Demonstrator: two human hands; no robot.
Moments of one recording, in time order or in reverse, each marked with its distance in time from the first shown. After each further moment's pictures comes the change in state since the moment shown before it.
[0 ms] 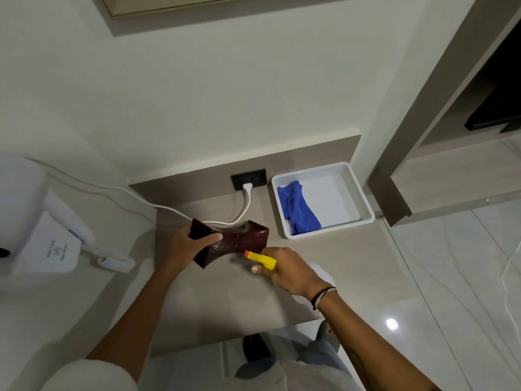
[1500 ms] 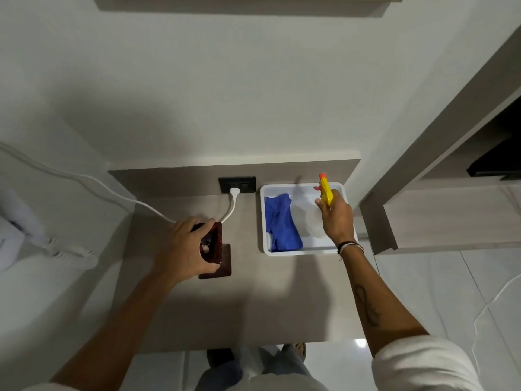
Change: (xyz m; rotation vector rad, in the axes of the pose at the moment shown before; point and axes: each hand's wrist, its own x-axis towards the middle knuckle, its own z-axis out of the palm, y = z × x) left_hand -0.014 0.050 0.055 0.757 0.036 0.362; right_hand 0.082 0.110 -0.169 0.044 0.590 0.234
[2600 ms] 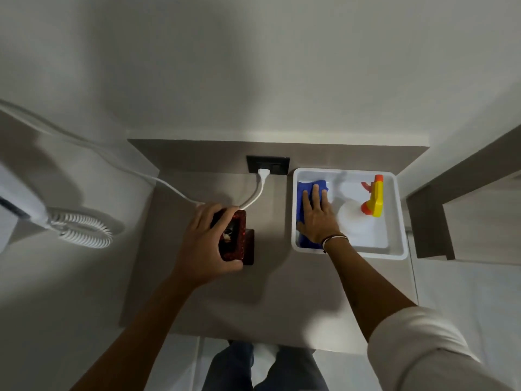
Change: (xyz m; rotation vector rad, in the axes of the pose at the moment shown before) left_hand -0.001 -0.008 0.037 -0.192 0.197 0.046; right_hand 0.015 0.026 0.146 -0.903 -0.619 -0.346
